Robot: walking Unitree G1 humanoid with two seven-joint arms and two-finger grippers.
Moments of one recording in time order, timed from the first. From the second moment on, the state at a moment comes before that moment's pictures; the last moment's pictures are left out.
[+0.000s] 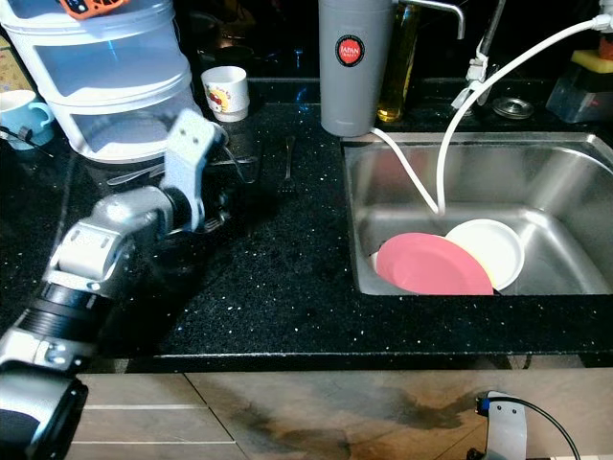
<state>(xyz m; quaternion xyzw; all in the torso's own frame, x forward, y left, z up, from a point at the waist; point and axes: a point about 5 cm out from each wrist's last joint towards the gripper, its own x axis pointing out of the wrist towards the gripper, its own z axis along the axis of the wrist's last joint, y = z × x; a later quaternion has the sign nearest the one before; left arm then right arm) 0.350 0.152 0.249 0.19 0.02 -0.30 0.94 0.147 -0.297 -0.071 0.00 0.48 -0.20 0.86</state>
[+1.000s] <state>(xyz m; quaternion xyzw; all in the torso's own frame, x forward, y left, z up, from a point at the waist) 0.286 0.274 0.245 0.35 0.30 -0.41 0.79 0.139 -0.292 -0.076 -0.01 0.49 -0.18 0.85</state>
